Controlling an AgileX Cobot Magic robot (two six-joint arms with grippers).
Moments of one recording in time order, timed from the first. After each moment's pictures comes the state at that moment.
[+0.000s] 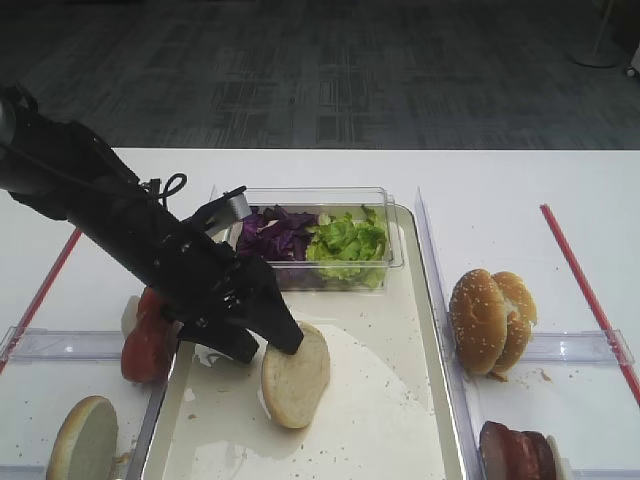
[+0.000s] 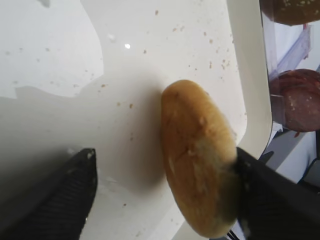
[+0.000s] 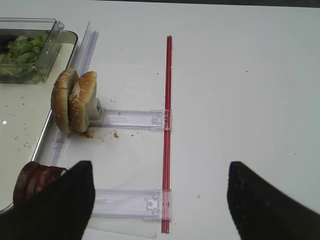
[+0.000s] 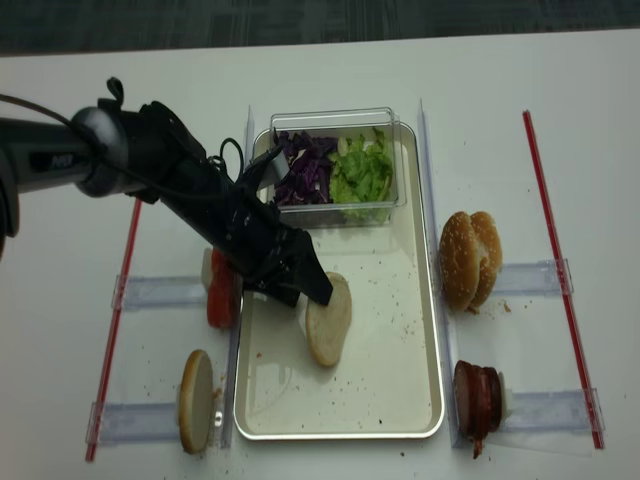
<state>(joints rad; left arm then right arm) -0.28 1.98 -1.11 -0.95 1.07 0.77 -0.03 -0.02 -0.48 0.08 1.13 -0.07</state>
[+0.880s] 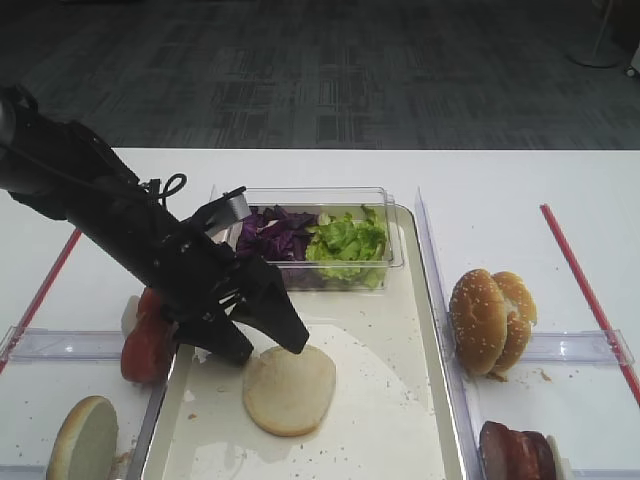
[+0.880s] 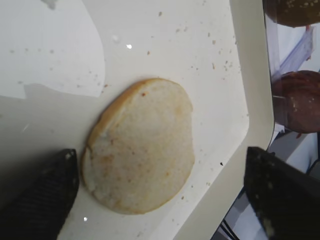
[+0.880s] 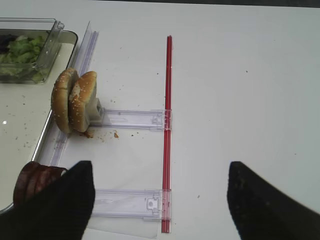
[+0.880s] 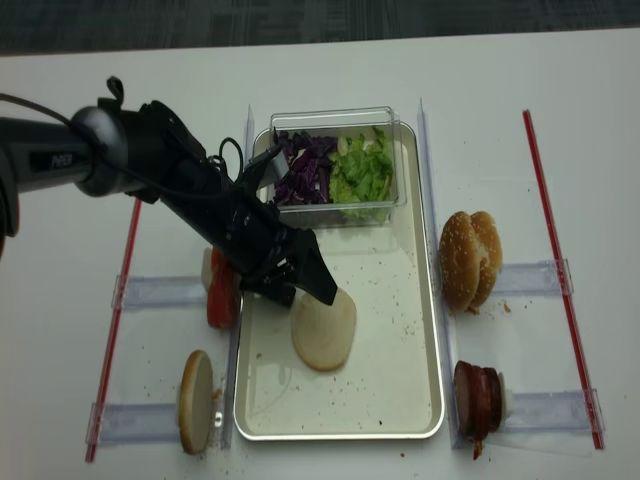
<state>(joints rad) -0.28 1.98 -1.11 -0.95 1.07 0.76 -0.03 -0.02 -0.48 0.08 1.13 -0.07</state>
